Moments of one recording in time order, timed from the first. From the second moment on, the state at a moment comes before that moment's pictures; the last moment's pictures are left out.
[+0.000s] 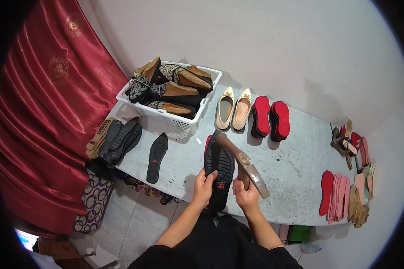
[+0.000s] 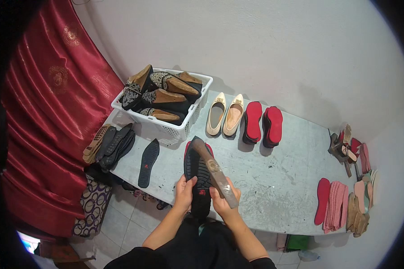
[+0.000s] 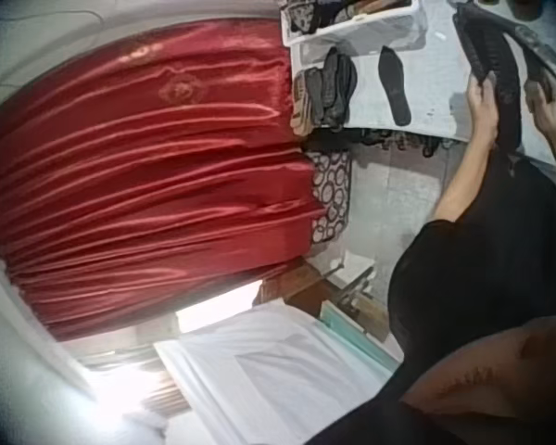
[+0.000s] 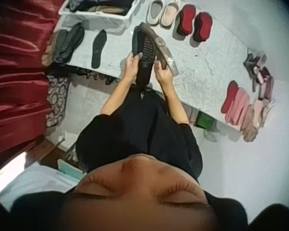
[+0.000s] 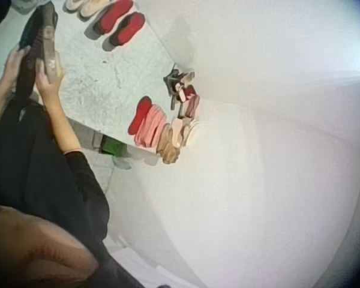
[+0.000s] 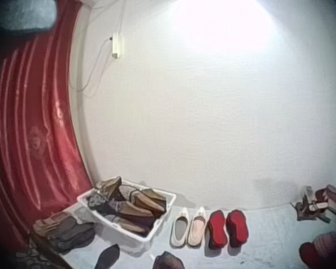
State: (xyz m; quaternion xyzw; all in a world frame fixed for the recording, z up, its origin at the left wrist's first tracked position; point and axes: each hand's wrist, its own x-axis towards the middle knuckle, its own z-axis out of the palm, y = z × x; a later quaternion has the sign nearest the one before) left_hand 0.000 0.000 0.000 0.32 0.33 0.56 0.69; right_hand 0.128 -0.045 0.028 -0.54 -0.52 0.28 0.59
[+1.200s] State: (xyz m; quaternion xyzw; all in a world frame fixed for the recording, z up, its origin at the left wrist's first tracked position) left_hand -0.005 0.008 0.015 0.31 0.36 0.59 0.65; right_hand 0.126 -0.091 0.062 -0.59 -0.56 0.28 0.50
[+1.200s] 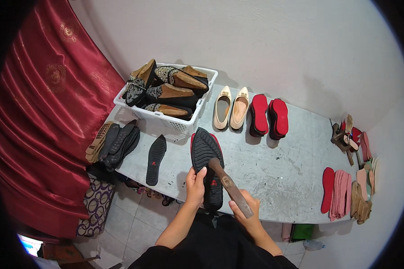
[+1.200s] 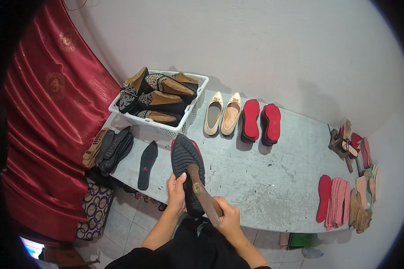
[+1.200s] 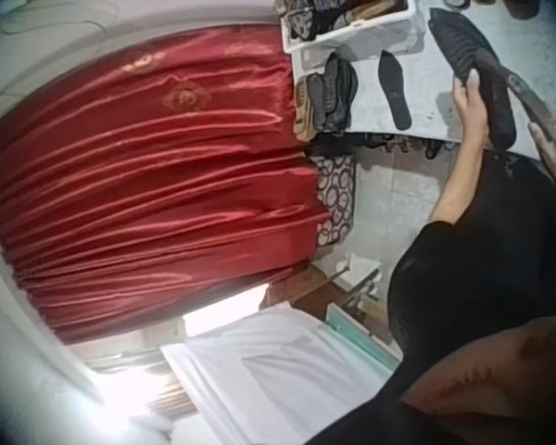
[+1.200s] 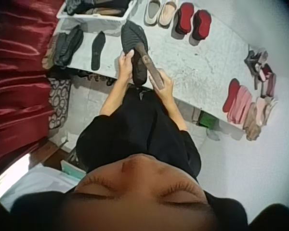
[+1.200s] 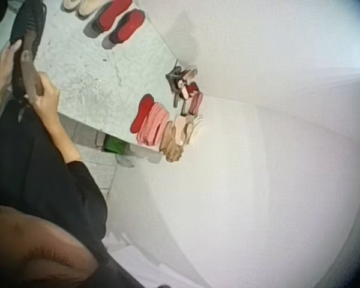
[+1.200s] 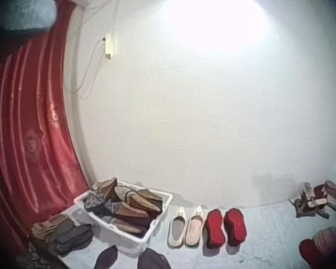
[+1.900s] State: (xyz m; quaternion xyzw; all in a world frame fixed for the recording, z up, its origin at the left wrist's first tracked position) left_hand -0.025 0.030 0.015 0.32 0.39 0.65 0.57; right_hand 0.122 -0.099 0.041 -0.59 -0.58 0.33 0.45
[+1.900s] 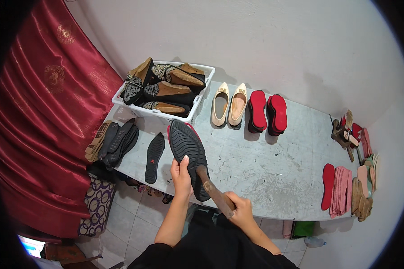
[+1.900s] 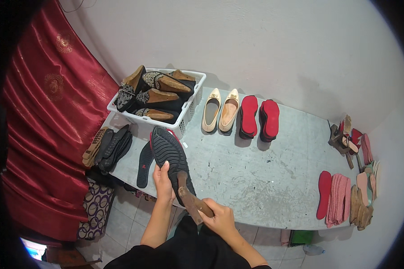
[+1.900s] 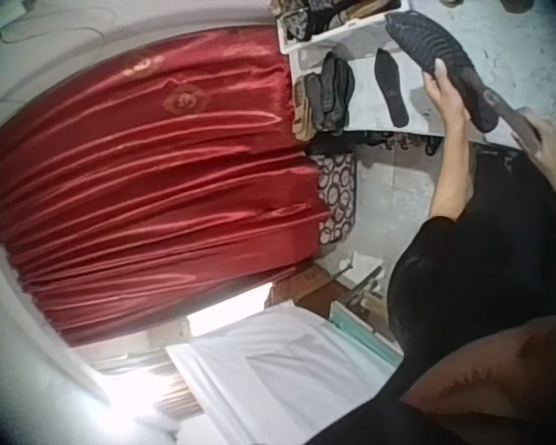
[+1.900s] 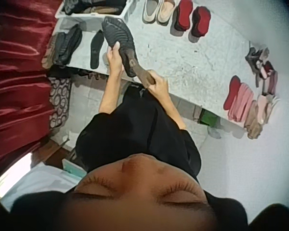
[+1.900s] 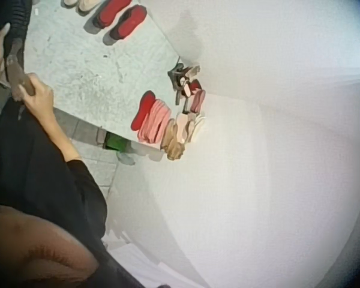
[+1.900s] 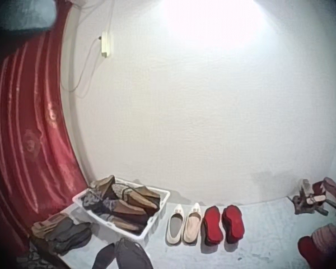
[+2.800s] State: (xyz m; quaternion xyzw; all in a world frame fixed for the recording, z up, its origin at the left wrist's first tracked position) left_hand -0.047 0.055 0.048 0.22 0.36 0.73 0.53; right_hand 0.134 -0.115 0.036 -0.55 -0.58 0.42 0.43
